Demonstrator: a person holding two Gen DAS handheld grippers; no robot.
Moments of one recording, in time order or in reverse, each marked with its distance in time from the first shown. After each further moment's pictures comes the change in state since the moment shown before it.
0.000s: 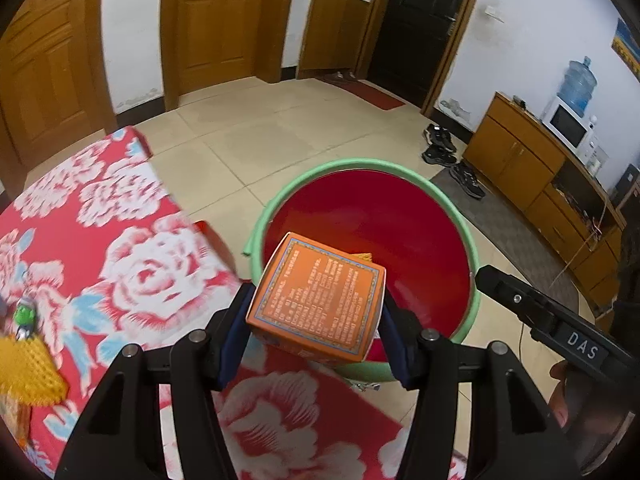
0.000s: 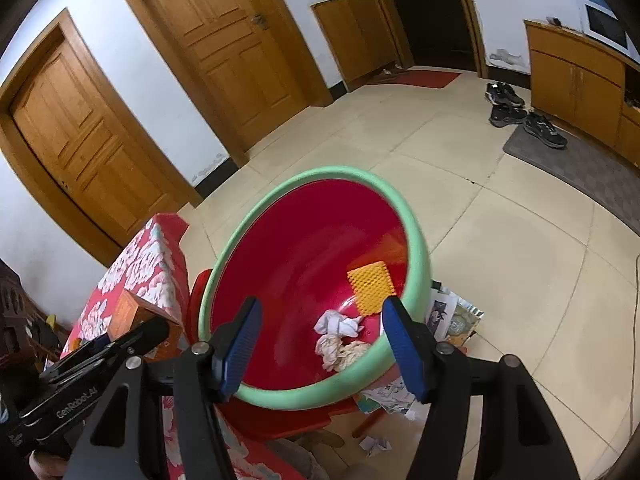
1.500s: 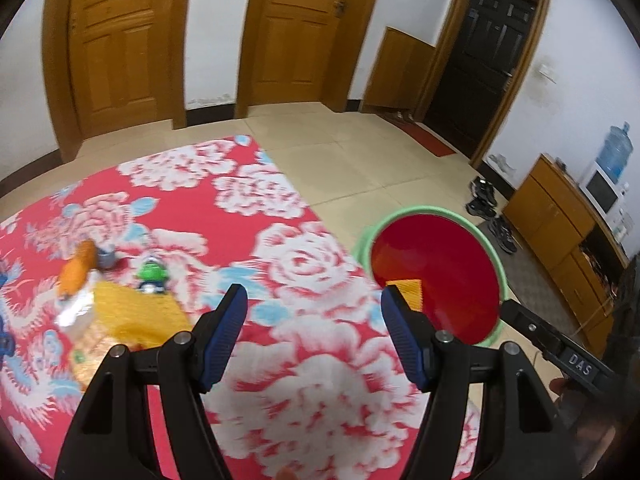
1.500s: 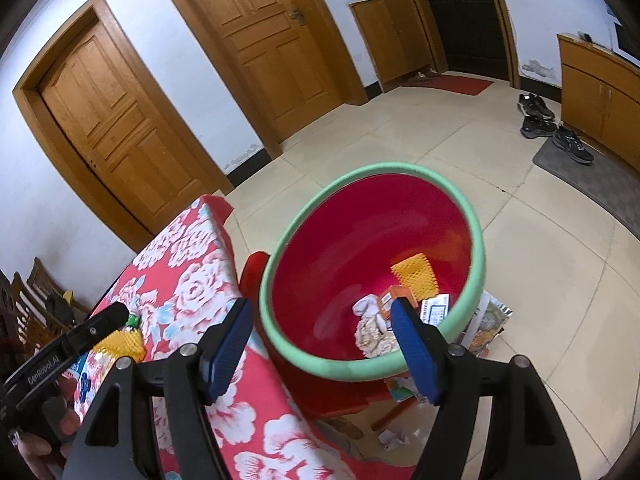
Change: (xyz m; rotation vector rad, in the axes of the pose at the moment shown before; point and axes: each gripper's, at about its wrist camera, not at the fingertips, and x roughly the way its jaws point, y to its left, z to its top) left arm -0.098 0.090 -0.025 -0.208 -0.119 0.148; right arm -0.020 0.058 -0.018 -0.102 0.025 0.099
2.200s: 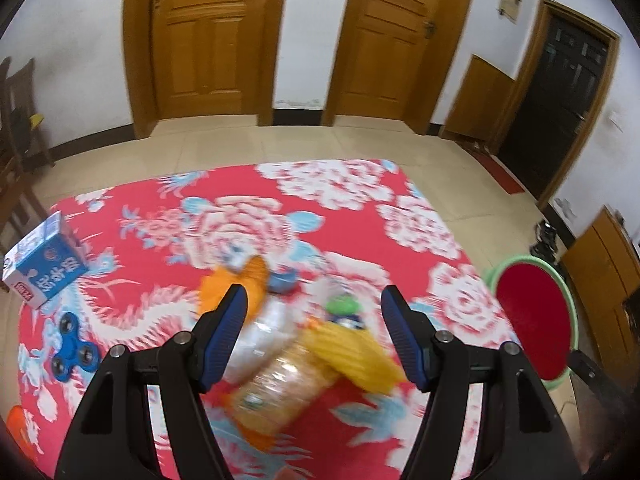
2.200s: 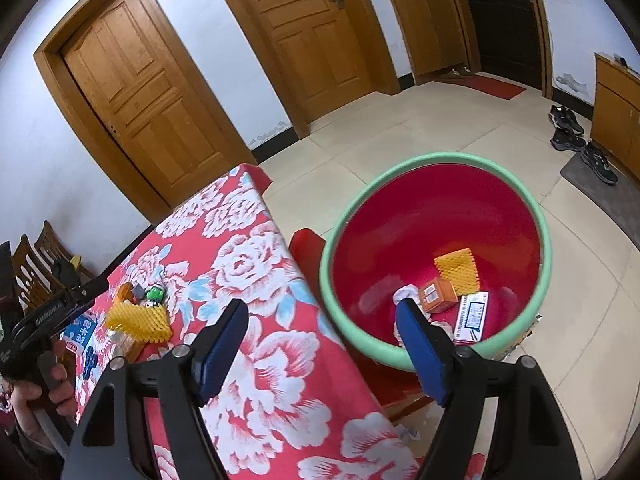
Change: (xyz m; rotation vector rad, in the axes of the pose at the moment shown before) left arm -0.016 0.142 0.017 -0.169 -0.038 0.221; right arm 0.022 0.063 -0.009 -0.099 0.058 0.040
